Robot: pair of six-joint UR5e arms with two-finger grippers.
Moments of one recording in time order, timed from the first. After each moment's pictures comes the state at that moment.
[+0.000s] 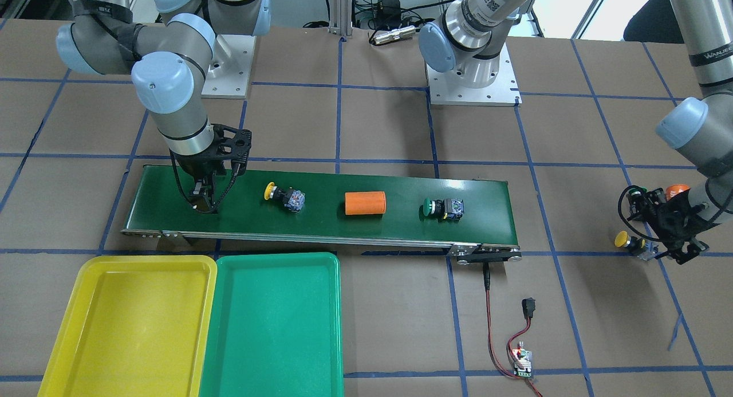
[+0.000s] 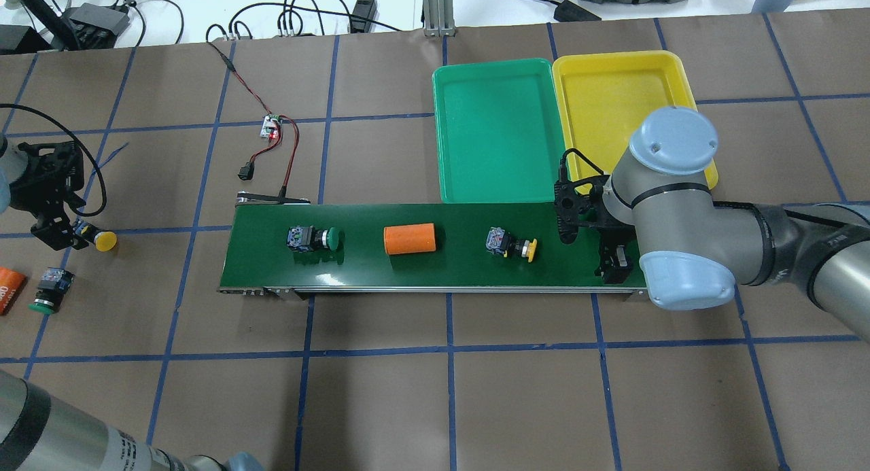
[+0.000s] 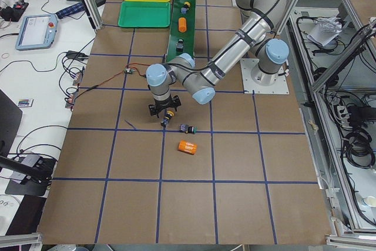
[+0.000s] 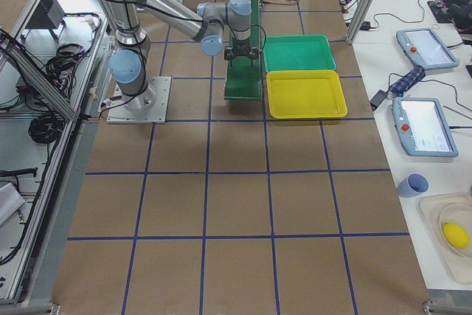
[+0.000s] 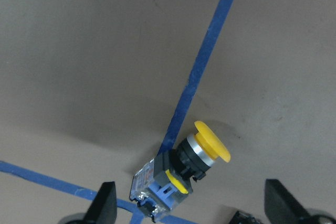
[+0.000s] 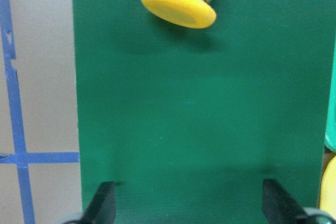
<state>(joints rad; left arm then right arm) -0.90 -2.04 -1.73 -1.00 1.64 1.86 1.57 -1.47 2.16 -2.30 -1.57 -1.56</state>
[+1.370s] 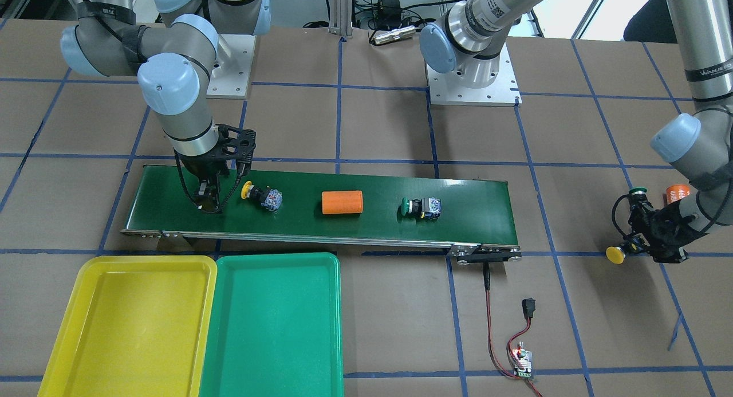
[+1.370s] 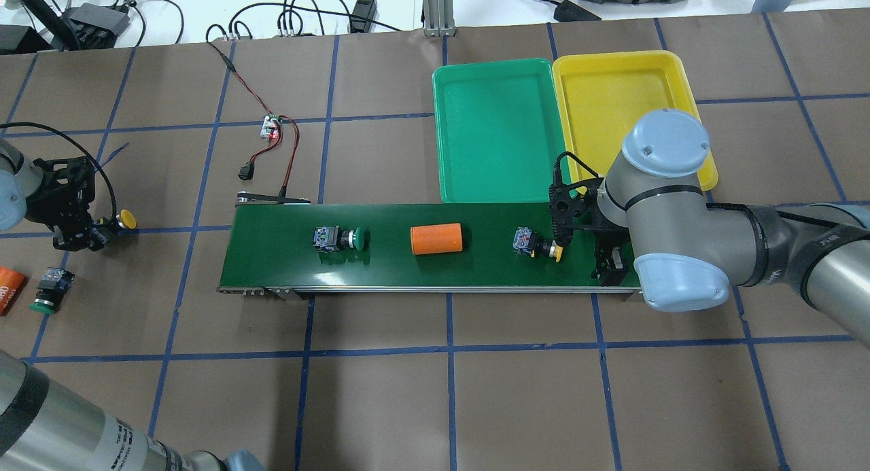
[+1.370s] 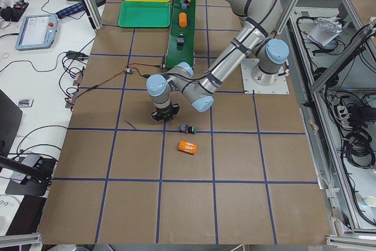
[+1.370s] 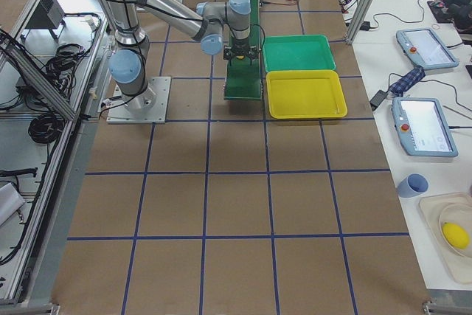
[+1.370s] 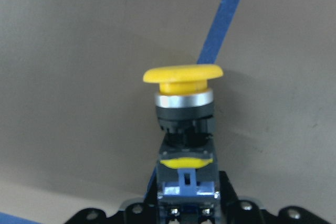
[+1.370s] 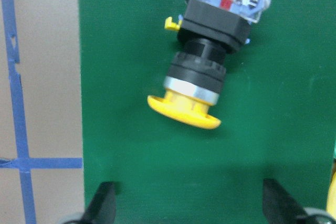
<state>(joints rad) -0.90 -2.08 -1.73 -0.97 1.62 1.86 1.58 -1.46 2.16 -2.30 -1.57 -1.56</state>
